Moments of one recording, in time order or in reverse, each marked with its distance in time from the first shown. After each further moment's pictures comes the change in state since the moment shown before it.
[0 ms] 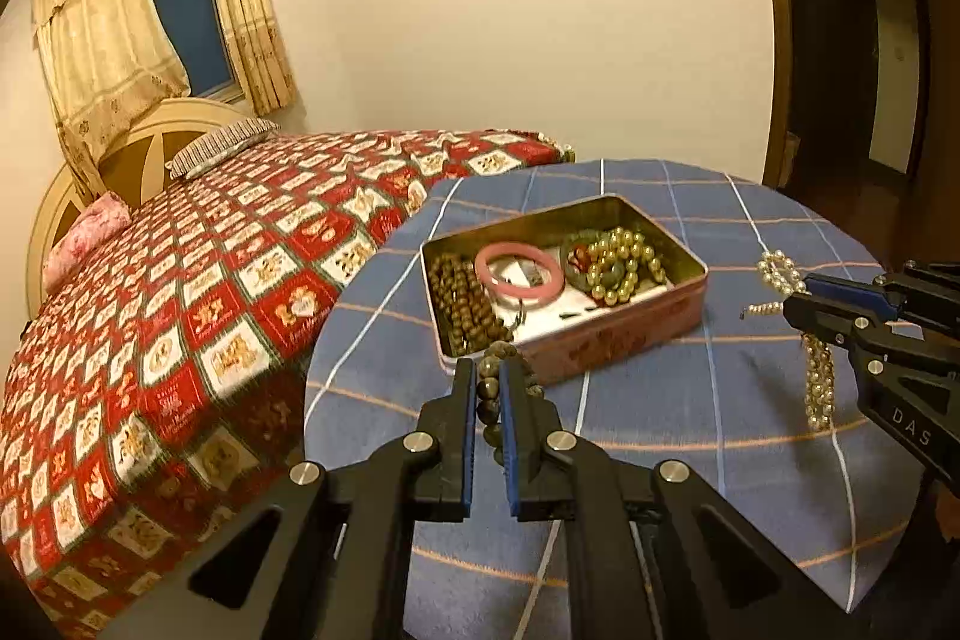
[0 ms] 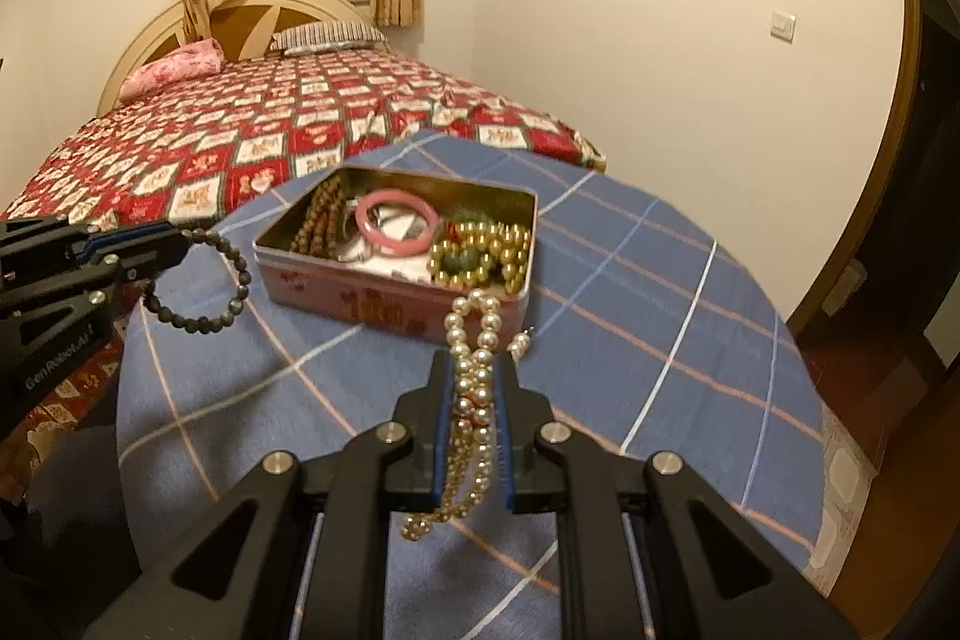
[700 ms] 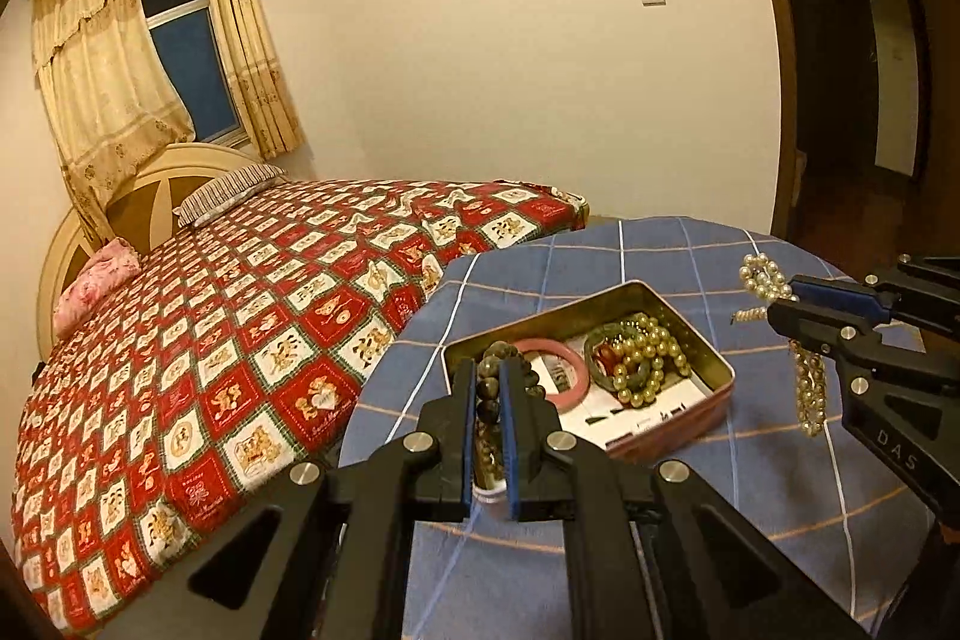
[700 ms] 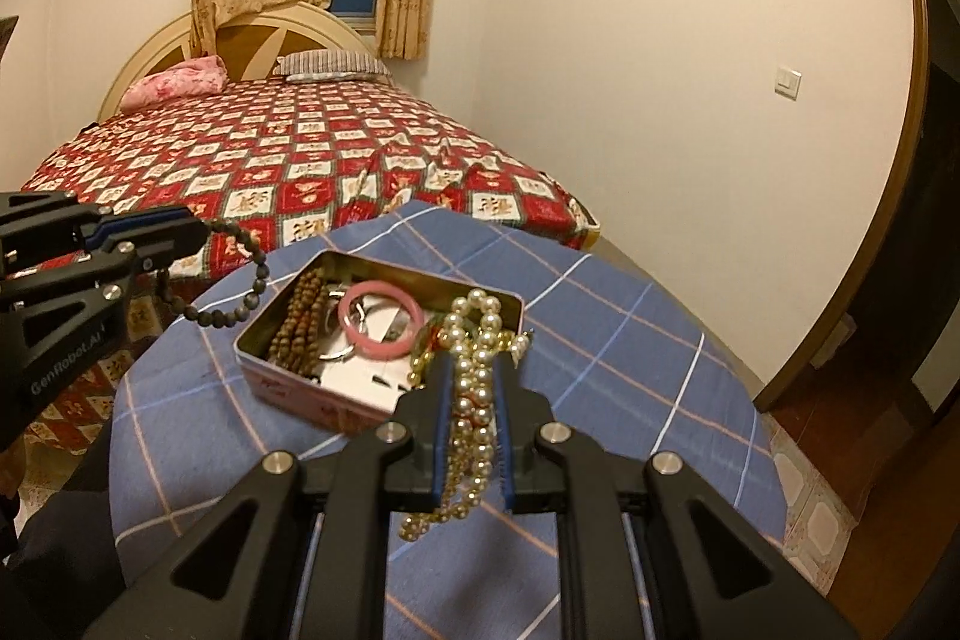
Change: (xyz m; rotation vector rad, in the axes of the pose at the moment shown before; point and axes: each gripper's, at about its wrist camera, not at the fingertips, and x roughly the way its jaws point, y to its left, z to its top) left arm 0.012 0.007 0.065 0.039 -0.073 0.029; right arm 0.013 -0.003 0.055 -0.053 -0.072 -0.028
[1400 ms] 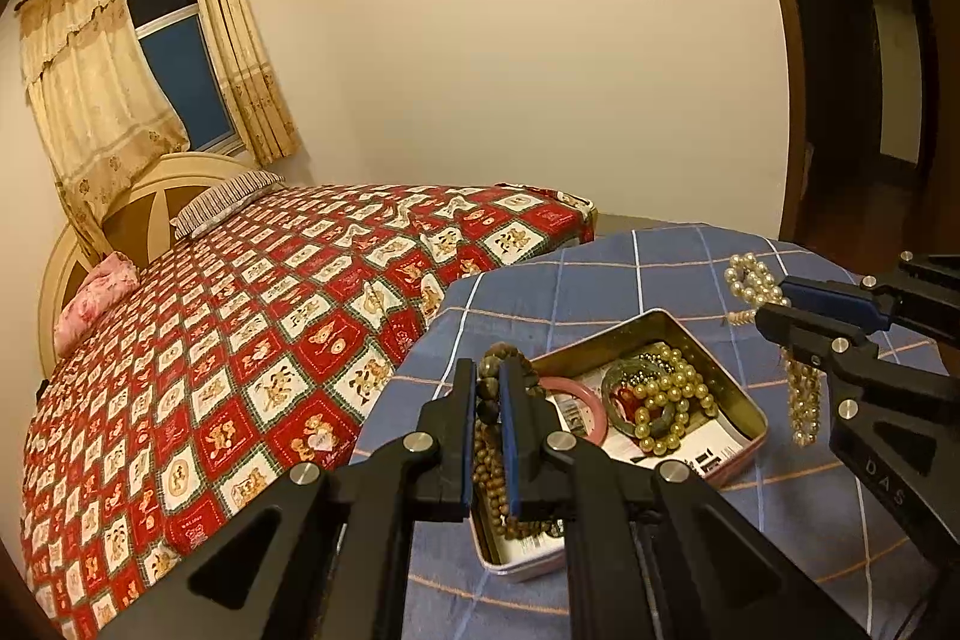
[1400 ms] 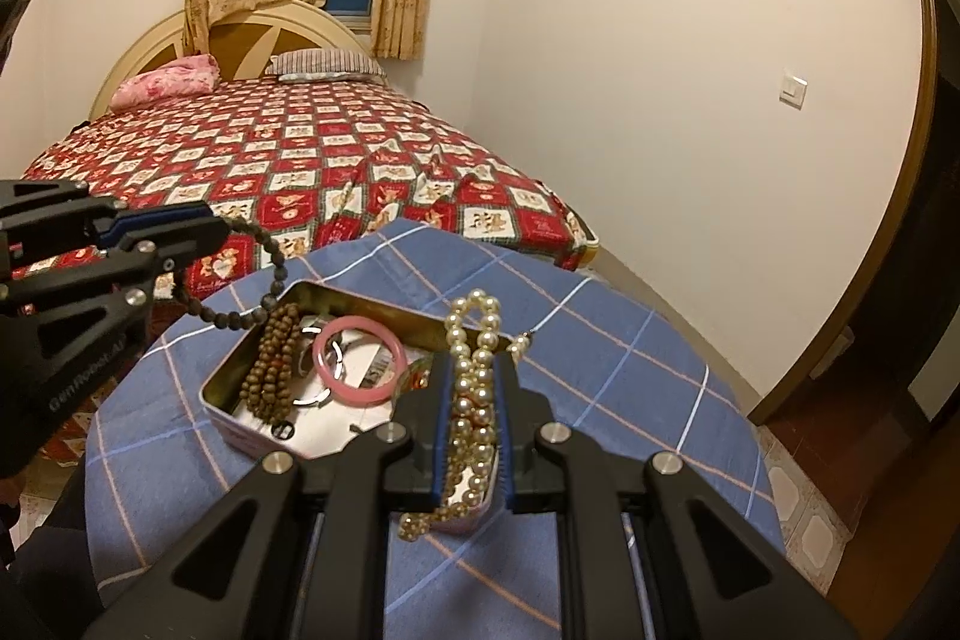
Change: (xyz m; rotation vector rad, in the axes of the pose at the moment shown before) left arm 0.039 -0.003 0.030 0.030 0.013 0.015; right arm 0.028 -0.007 0.027 -0.018 -0.004 -0.015
